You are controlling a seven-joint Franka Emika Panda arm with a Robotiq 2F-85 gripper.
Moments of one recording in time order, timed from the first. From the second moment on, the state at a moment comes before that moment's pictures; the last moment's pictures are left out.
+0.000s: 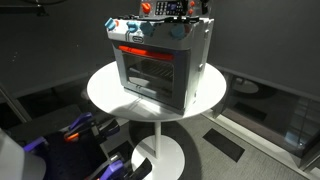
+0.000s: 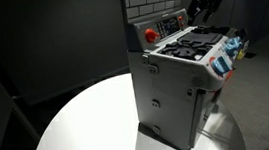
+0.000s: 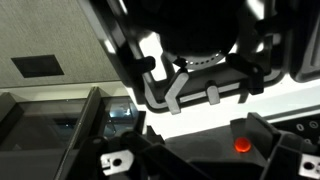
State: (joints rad) arm 0.00 0.01 0.02 -2.09 -0.06 2.49 0.17
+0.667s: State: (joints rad) arm 0.01 0.08 0.02 -2.02 -0.07 2.49 0.18
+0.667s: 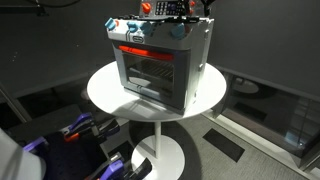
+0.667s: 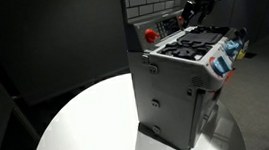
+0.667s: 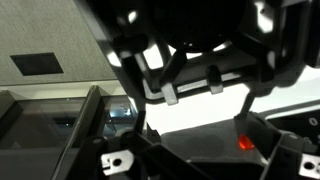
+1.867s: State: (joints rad) arm 0.01 0.02 0.02 -2.02 -0.07 2.32 0.16
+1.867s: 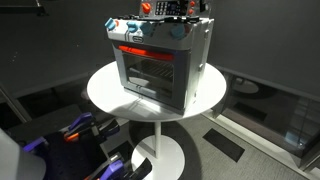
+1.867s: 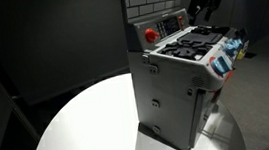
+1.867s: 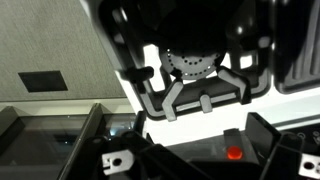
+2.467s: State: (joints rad) arm 0.01 -0.14 0.02 -2.09 -0.07 2.06 0.10
